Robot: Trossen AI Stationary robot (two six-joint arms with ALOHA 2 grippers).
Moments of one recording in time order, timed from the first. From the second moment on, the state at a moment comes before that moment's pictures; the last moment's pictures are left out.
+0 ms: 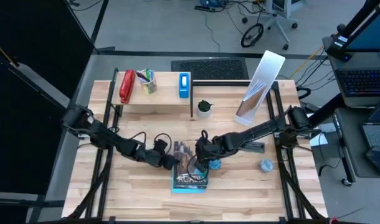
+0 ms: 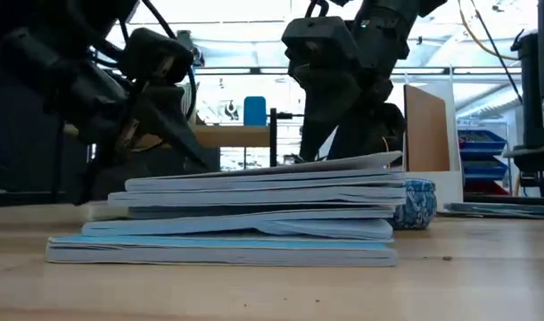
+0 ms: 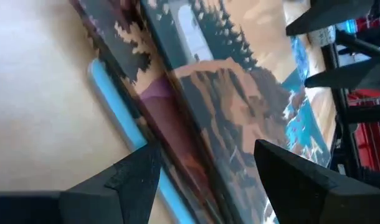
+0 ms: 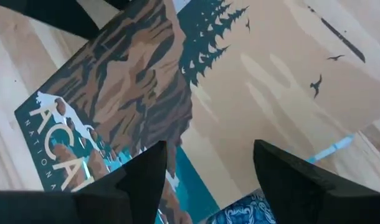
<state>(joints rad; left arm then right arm) -0.38 1.58 0.52 0.41 -0.29 -1.38 0.24 1.83 1.25 -0.53 0.10 0.90</state>
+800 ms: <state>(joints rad) -0.32 1.64 0.52 0.53 -0.24 -1.34 0.26 1.86 1.25 -0.52 0.13 0.93</state>
